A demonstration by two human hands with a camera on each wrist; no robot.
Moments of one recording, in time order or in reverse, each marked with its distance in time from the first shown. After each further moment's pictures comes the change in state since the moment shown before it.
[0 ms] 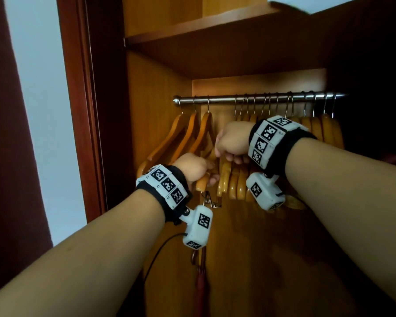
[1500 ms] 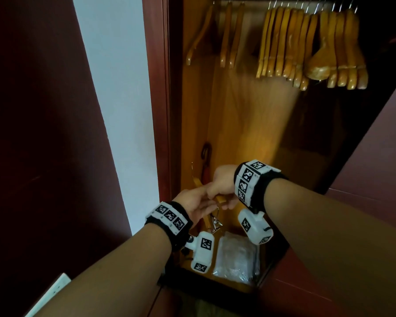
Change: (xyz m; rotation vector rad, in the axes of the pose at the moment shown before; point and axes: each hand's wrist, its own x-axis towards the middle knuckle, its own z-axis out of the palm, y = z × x) left_hand -0.257 -0.315 -0.084 -0.547 -0.154 -0.454; right_hand -0.213 -0.087 0.320 0.202 -0.518 0.331
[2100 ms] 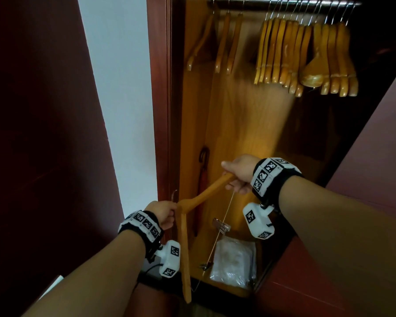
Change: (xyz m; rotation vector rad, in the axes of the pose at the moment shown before) left_hand 0.002 0.001 -0.085 0.374 0.388 -0.082; right_hand -0.007 0.031 -0.026 0.350 0.283 0.020
